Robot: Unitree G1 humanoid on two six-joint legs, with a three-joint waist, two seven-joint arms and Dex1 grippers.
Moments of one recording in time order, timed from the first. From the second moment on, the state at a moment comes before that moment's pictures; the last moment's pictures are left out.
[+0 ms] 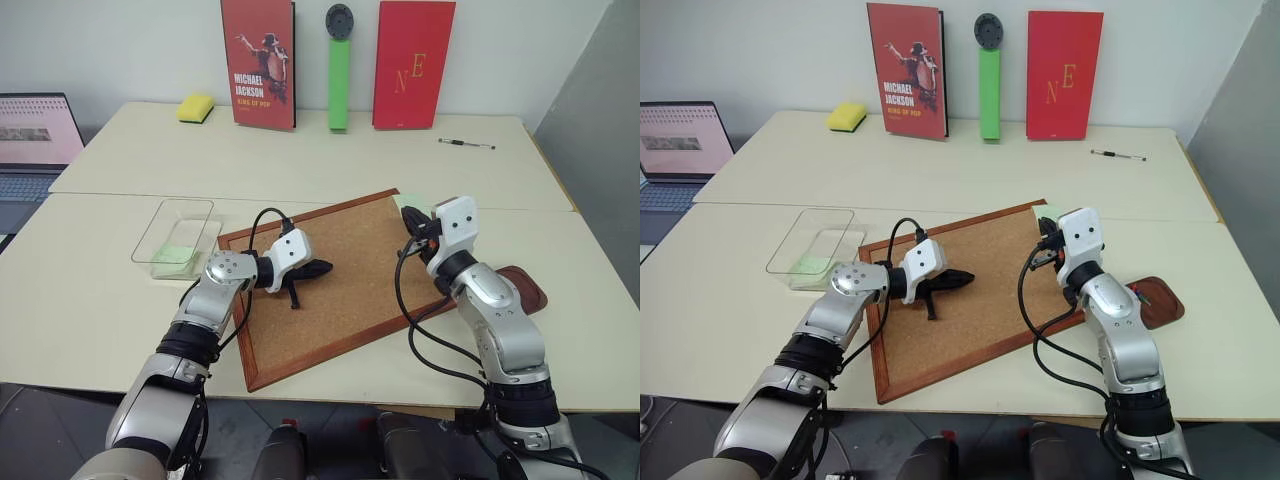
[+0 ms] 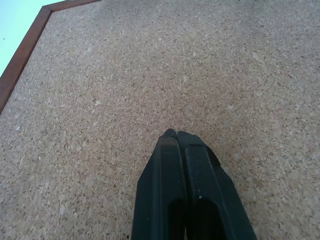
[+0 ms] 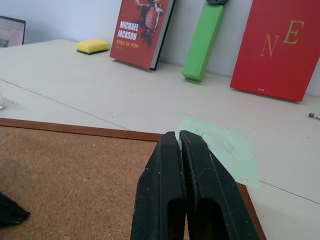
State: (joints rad) left arm -0.64 0.43 -0.20 0.50 -0.02 -0.05 -1.02; right arm -0.36 -0.22 0.06 -0.28 0.10 0.42 0.30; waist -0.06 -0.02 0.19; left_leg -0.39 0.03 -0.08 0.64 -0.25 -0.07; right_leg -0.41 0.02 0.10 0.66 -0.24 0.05
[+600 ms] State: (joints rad) left arm -0.88 0.41 -0.13 0.49 -0.13 -0.06 -1.07; right arm -0.46 -0.28 0.10 -0.35 0.14 0.53 0.42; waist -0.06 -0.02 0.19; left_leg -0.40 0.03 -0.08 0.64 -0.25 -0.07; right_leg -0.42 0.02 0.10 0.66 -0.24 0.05
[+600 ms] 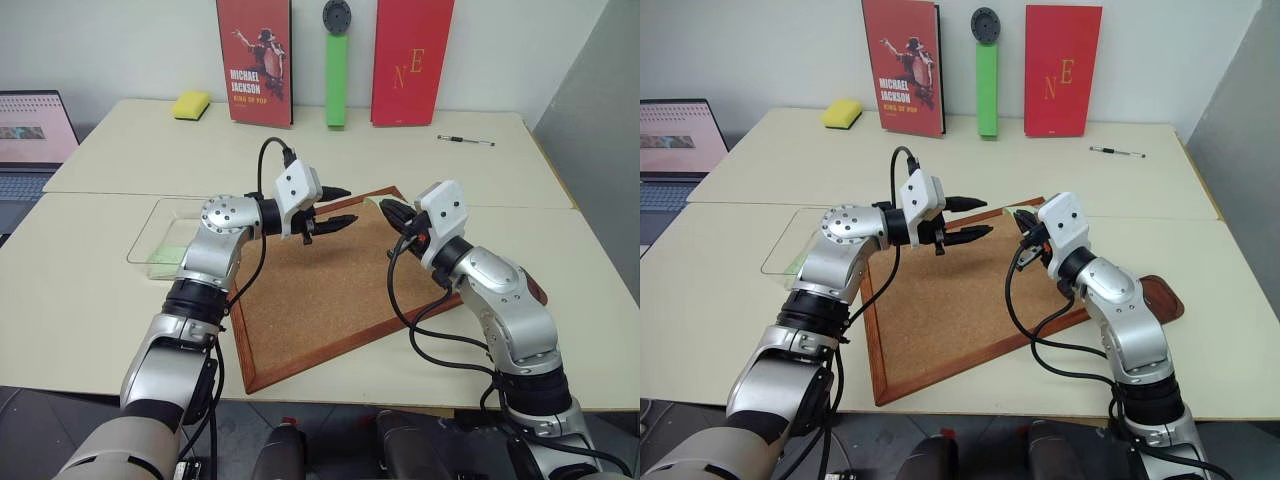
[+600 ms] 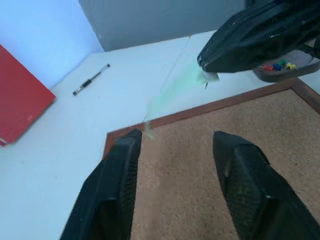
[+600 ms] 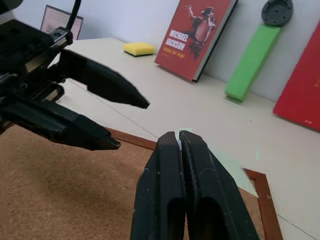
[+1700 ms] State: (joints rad) left arm -1.16 0.31 -0.16 1.07 0.05 -0.49 -1.05; right arm -0.60 -0.19 0.04 -0.42 0.34 0.84 0.32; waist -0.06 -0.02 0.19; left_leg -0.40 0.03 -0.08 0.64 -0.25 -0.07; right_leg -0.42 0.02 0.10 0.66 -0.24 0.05
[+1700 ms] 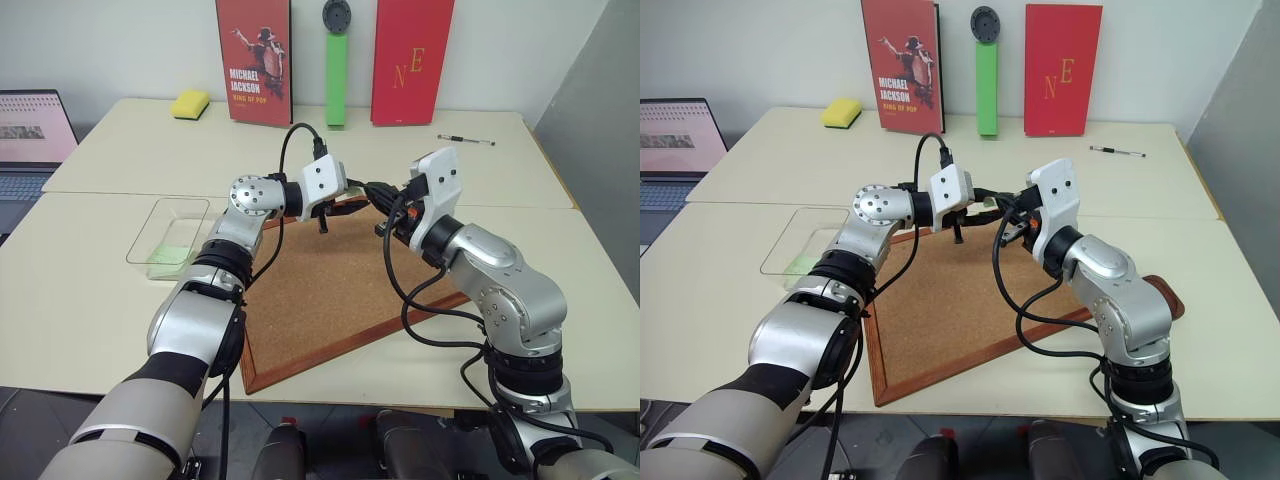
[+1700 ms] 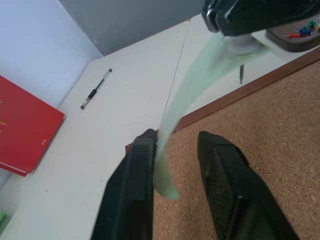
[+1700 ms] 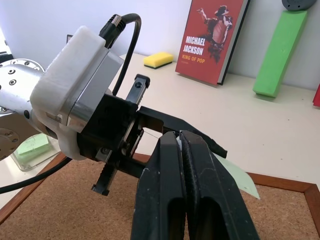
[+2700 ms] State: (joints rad) left arm -1.04 0.32 -0.16 0.98 0.06 -0.45 -1.06; right arm -0.54 -0.25 -0.14 -0.59 0.50 0.98 0.21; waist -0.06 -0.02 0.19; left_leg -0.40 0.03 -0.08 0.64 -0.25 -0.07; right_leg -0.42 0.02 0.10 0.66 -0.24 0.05
